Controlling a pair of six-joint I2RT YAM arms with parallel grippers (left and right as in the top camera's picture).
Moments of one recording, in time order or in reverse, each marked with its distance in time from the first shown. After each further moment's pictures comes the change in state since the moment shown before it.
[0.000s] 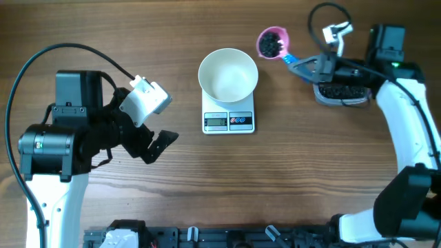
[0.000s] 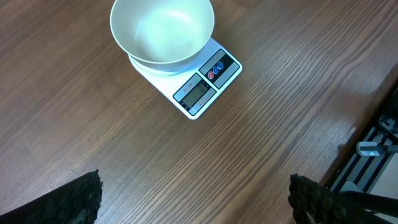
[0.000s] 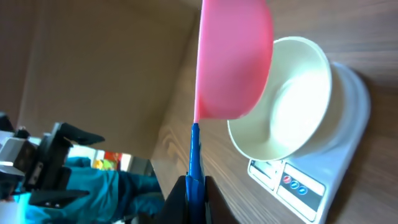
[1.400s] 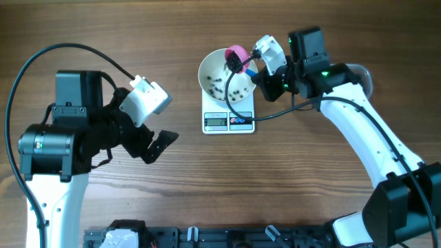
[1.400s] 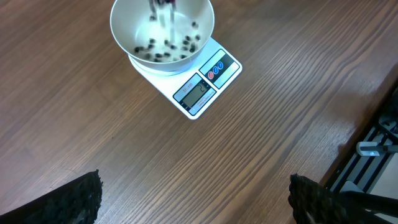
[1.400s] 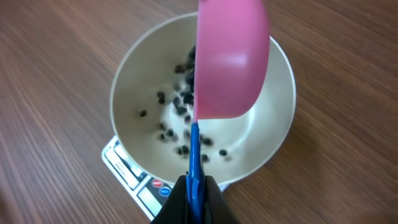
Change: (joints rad) left arm 0.000 0.000 0.000 0.000 0.000 0.000; right arm 0.407 0.000 -0.001 0.089 0.806 -0.402
